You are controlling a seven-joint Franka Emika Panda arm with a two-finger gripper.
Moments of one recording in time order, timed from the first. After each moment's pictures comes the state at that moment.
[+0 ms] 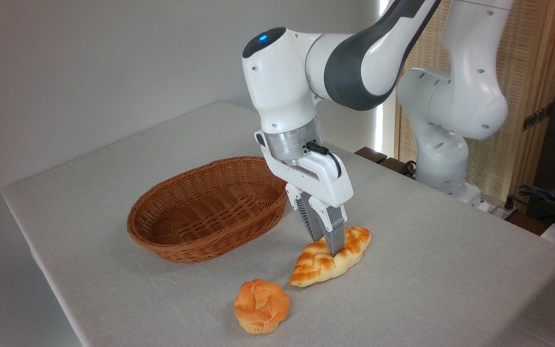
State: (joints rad) arm -0.18 -0.33 0.16 -2.47 0.24 2.04 0.74
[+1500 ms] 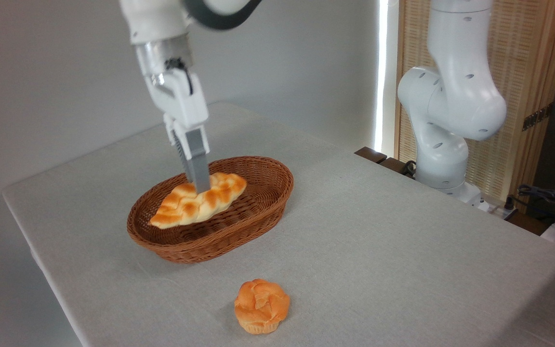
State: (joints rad) arm -0.22 0.01 -0.13 -1.83 0.15 1.83 0.54
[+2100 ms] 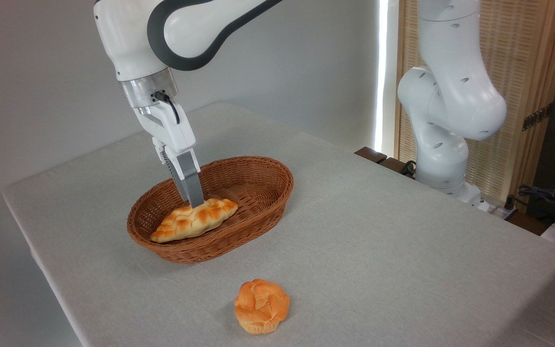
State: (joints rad) arm -0.21 0.13 -0.20 -1.78 0.15 1.83 0.43
